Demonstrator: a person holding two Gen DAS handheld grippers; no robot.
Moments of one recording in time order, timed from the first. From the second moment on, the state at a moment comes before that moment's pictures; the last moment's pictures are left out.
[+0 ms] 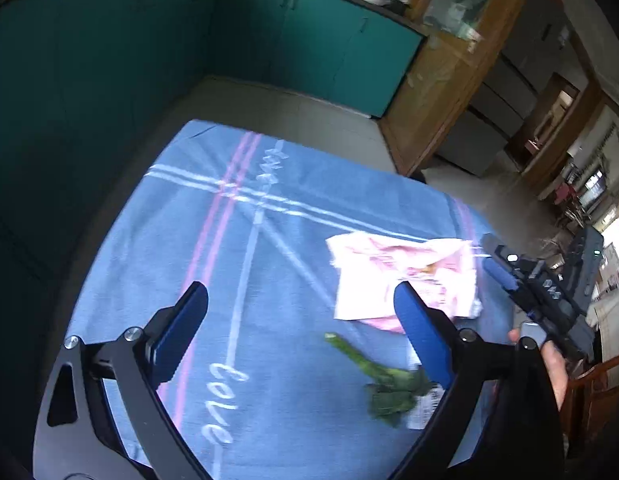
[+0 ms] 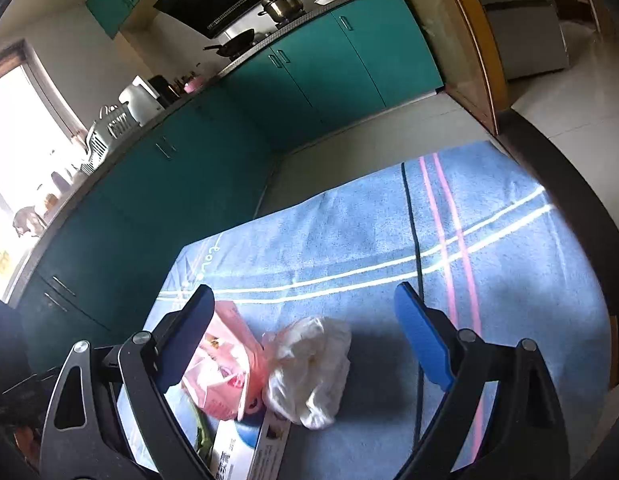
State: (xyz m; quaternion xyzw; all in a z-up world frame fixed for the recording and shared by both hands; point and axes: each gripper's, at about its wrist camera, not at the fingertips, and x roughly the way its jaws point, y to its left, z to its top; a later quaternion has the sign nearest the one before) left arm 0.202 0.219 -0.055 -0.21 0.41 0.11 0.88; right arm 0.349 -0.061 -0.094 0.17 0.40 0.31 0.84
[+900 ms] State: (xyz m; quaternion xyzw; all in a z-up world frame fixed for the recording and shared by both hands) left arm 0.197 0.210 -0.073 -0.29 0.44 0.05 0.85; right arm 0.181 -0.006 -0.110 -0.11 0.43 0.50 0.74
